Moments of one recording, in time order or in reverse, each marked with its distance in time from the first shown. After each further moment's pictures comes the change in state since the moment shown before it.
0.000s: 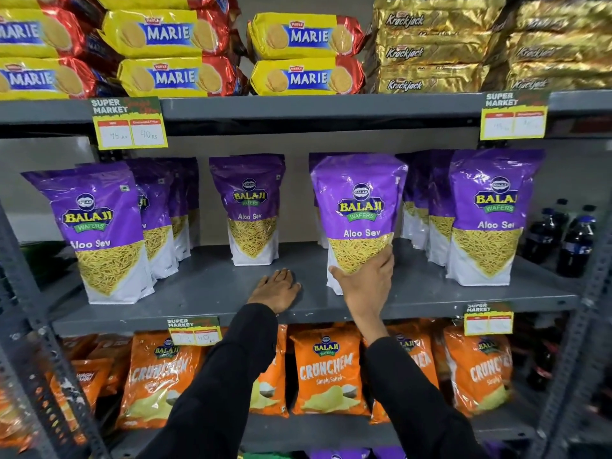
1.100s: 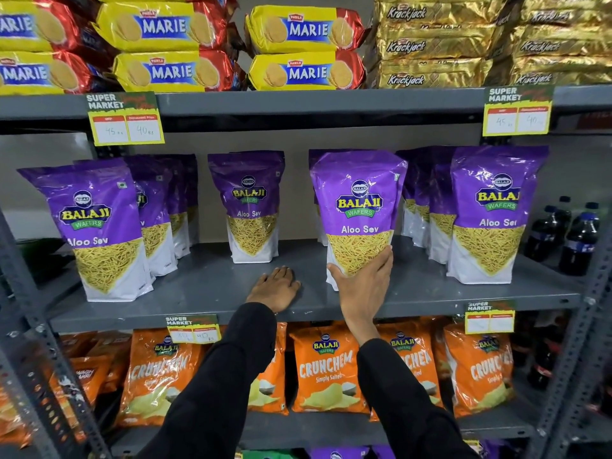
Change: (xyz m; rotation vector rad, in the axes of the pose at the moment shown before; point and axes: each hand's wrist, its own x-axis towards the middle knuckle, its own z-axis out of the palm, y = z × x) left_hand -0.004 0.002 0.000 0.028 0.041 0.032; right_hand -0.009 0.008 0.018 0.021 0.088 0.006
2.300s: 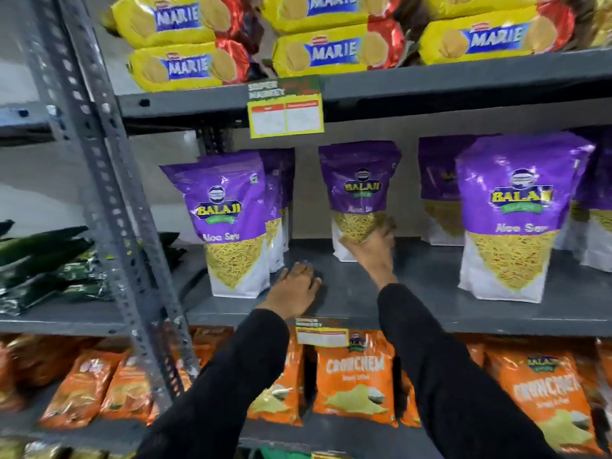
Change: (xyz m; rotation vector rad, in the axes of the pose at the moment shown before) left_hand -0.056 -0.203 -0.027 -0.101 0.108 -0.076; right_hand -0.043 -0.153 0.170 0.103 -0.420 -0.031
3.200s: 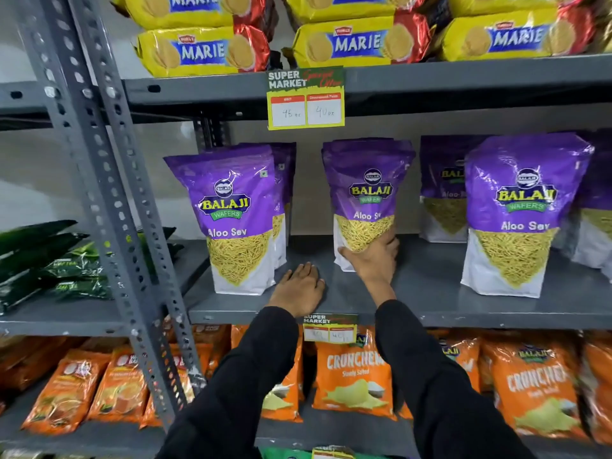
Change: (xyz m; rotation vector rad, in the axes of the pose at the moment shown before) left_hand 0.007 -0.012 0.013 0.062 -0.057 0.029; right_hand -0.029 0.002 0.020 -0.095 0.130 0.065
